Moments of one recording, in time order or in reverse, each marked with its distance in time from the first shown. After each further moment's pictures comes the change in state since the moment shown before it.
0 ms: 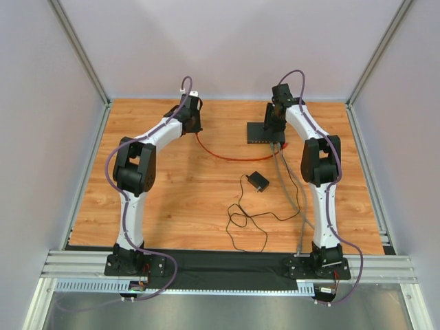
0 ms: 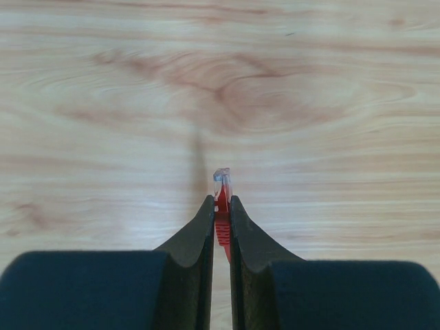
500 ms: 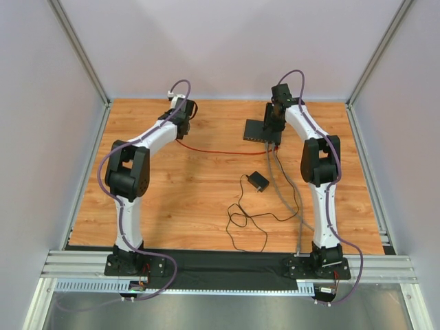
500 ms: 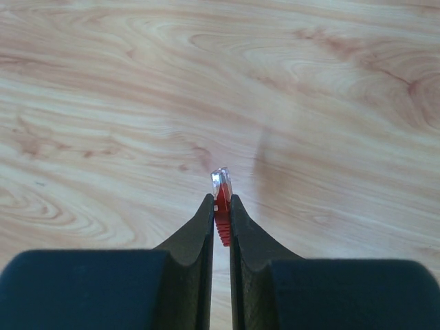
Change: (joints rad) left arm 0.006 -0.089 -0.106 -0.095 -0.447 0.065; right arm 0.002 0.001 0.000 0.005 -0.005 0.003
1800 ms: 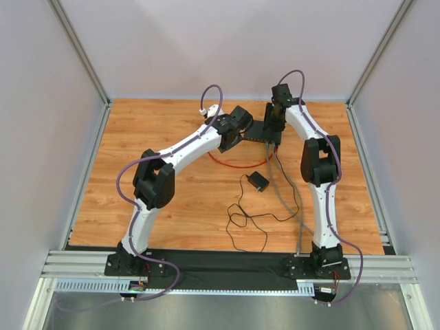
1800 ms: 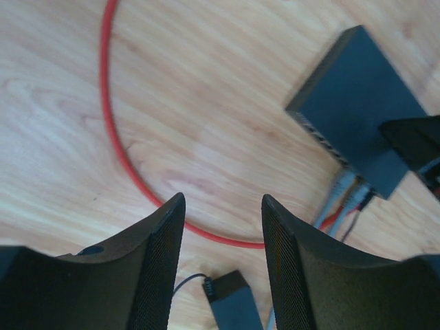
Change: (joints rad) left arm -0.395 0.064 0.346 -0.417 0.045 -0.931; right arm 0.000 0.001 0.000 0.003 -0.003 0.000
